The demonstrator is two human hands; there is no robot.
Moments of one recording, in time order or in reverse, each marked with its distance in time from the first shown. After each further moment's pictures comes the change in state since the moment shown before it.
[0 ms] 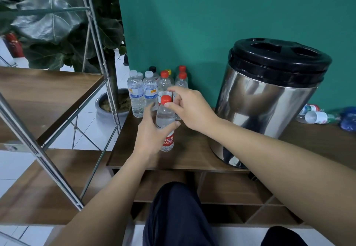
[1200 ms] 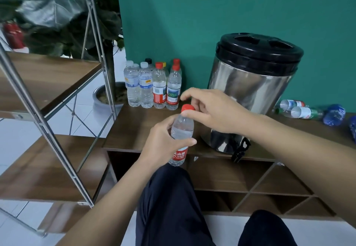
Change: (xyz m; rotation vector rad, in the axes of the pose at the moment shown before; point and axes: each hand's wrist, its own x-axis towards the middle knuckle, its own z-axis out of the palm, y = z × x) left_hand -0.094 0.045 0.024 -0.097 -0.272 0.058; right_hand -0.091 -0.004 -0.100 -0.206 -0.258 -0.202
